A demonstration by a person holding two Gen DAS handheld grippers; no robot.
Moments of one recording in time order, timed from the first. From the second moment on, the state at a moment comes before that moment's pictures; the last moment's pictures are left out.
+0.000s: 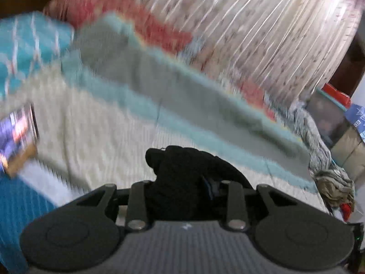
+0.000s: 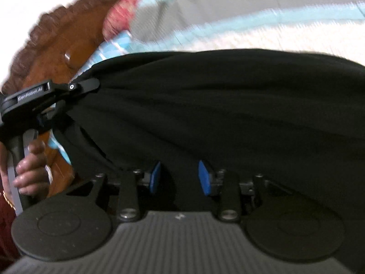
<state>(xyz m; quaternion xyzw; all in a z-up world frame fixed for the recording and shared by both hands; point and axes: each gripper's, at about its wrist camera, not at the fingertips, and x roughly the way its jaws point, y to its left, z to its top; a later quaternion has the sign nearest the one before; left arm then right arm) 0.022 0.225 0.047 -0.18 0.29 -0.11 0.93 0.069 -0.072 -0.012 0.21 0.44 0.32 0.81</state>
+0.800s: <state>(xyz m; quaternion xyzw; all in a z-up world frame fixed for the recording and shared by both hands) 0.023 0.176 0.005 0.01 0.40 0.03 0.92 0.057 -0.033 -0.034 0.11 0.44 0.37 0.81</state>
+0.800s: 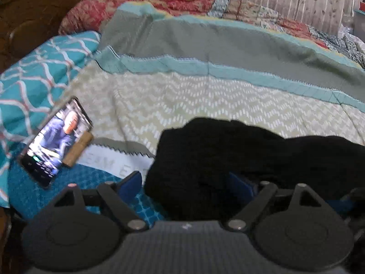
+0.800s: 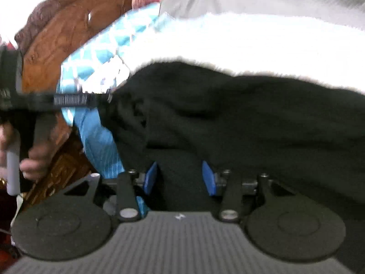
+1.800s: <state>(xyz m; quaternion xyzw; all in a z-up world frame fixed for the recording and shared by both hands) 0.048 -0.035 -0.051 0.01 0.55 -0.14 0.83 -0.167 -0.490 -0.091 0.48 0.14 -0.26 0.83</state>
